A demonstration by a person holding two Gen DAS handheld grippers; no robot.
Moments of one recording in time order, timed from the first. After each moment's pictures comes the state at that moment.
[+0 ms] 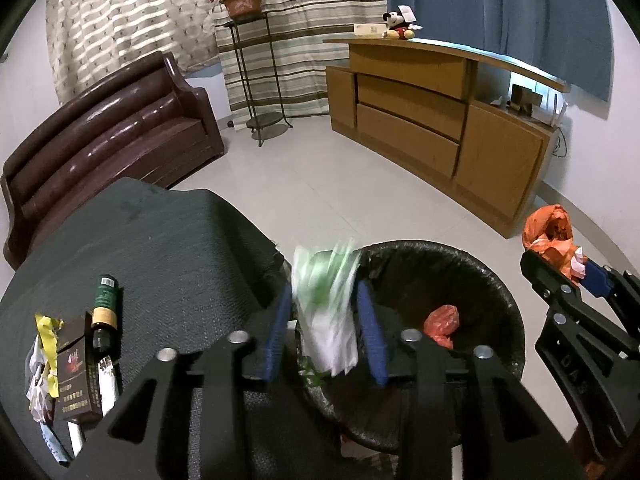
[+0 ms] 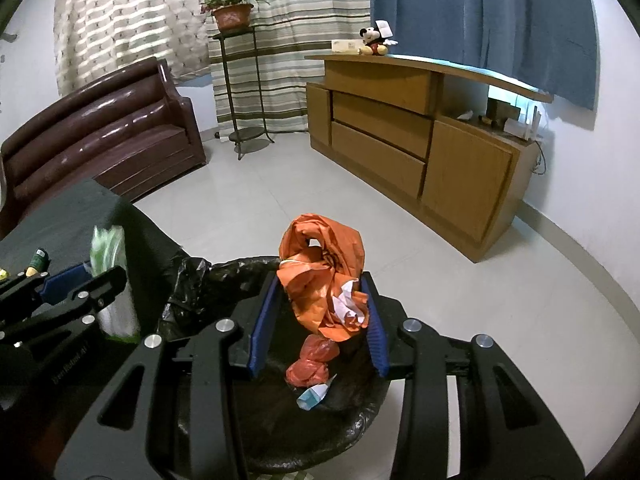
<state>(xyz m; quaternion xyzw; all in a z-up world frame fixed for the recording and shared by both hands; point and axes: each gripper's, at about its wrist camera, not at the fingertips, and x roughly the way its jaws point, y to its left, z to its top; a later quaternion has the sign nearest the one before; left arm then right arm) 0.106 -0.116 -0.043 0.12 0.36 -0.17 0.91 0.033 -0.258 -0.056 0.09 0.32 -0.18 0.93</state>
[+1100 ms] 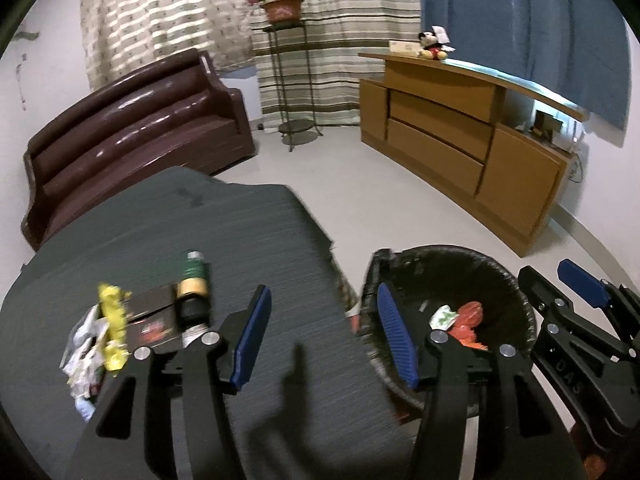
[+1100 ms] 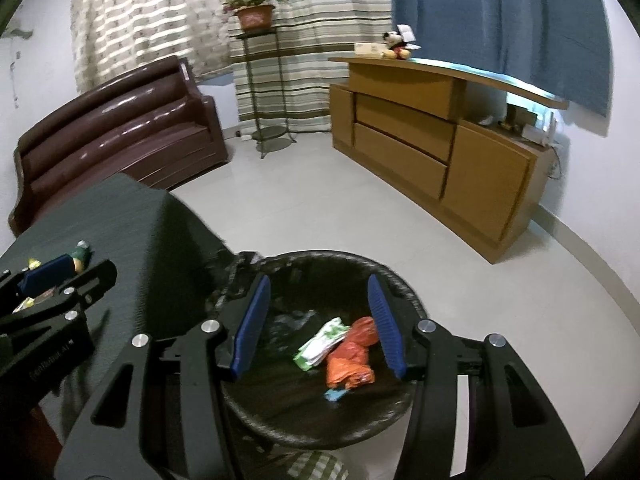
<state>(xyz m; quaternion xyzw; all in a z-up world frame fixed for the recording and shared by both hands) 0.087 -0.046 -0.019 0.10 0.35 -0.12 0.92 0.027 -0.207 -0.037 0.08 0.32 -0.14 0.93</state>
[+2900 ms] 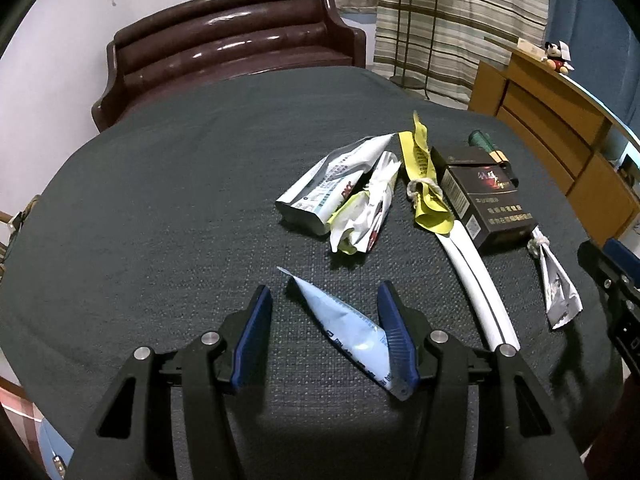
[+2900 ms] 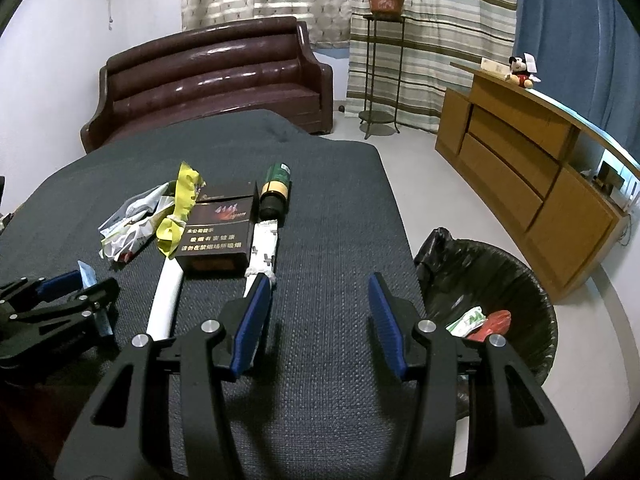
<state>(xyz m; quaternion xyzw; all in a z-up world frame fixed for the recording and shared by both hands) 0.051 0.181 -0.057 0.01 0.43 0.02 0.90 0.032 -0.023 -0.035 0.00 0.35 0.01 0.93</state>
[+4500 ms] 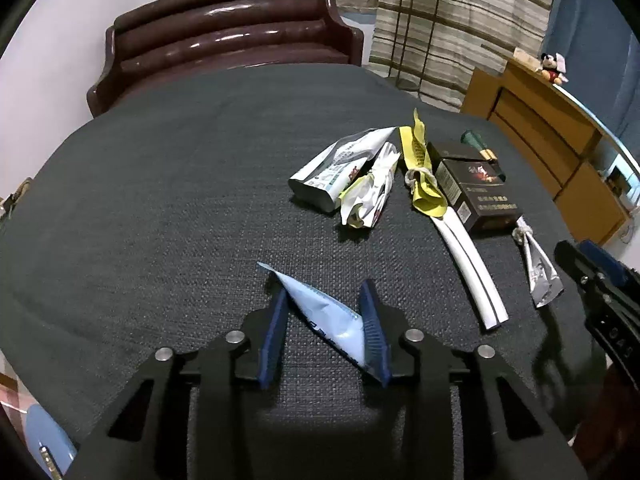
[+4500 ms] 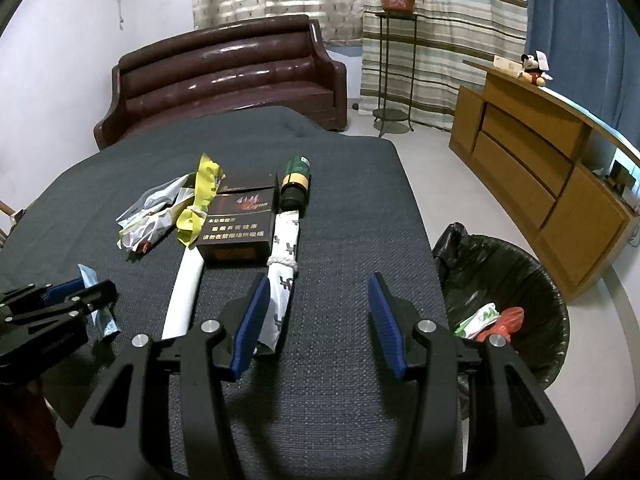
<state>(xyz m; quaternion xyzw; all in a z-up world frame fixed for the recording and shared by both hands) 0.049 0.192 -0.048 -0.03 0.44 0.00 0.90 0.024 -0.023 -0.038 0.01 0.36 0.04 0.93</state>
